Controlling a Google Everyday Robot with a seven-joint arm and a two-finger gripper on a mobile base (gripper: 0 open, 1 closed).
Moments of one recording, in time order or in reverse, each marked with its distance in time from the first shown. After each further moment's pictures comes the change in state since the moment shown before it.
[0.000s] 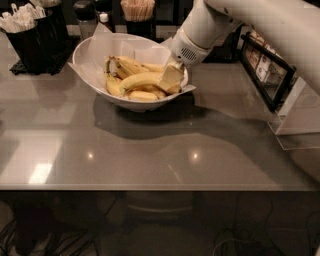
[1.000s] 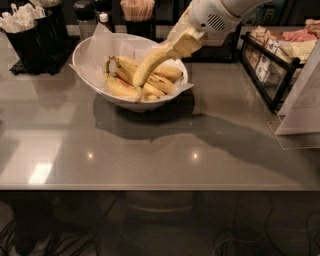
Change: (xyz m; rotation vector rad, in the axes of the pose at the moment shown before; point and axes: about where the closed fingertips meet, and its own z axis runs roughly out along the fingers) arm -0.036 0.015 -0.100 0.086 -0.193 -0.160
